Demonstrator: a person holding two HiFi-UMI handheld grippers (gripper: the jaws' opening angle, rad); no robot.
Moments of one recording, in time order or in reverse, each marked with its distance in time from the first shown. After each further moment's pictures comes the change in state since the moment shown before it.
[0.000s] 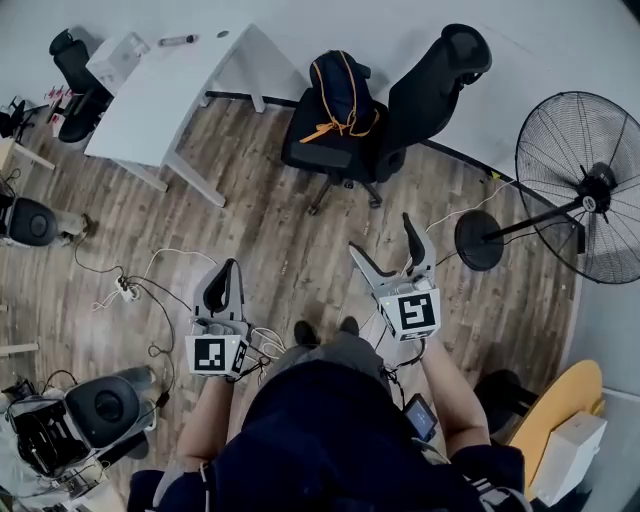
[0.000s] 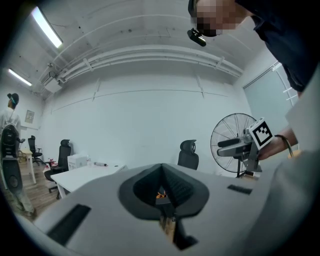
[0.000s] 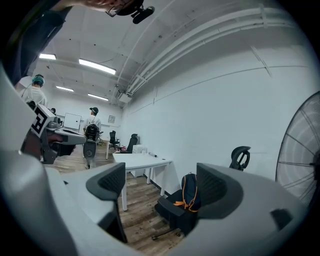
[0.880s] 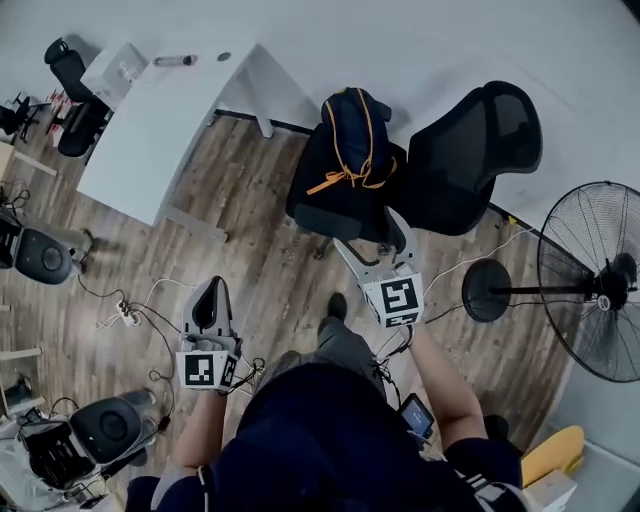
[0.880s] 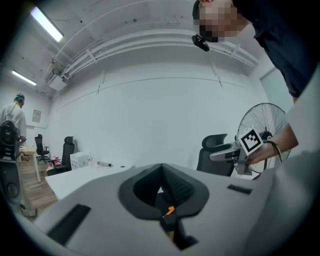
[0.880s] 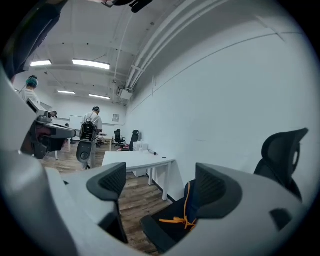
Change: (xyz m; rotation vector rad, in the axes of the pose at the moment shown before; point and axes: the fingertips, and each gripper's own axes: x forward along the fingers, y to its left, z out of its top) left arm 0.213 0.101 -0.009 -0.022 0.042 0.102; right arm 0.279 -0.114 -0.020 0.031 0.033 0.109
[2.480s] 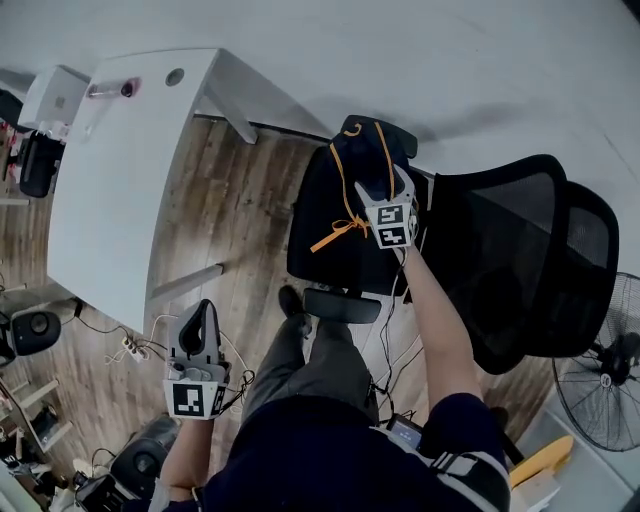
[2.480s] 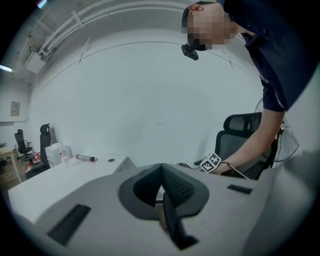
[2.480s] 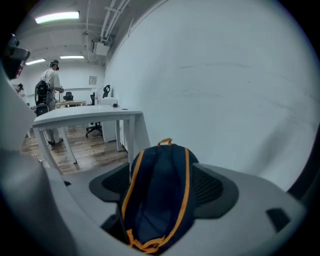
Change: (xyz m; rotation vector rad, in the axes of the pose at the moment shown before) left arm 0.330 0.117 -0.058 0.030 0.183 -0.133; right arm 0.412 -0.269 -0.263 -0.003 0.425 -0.163
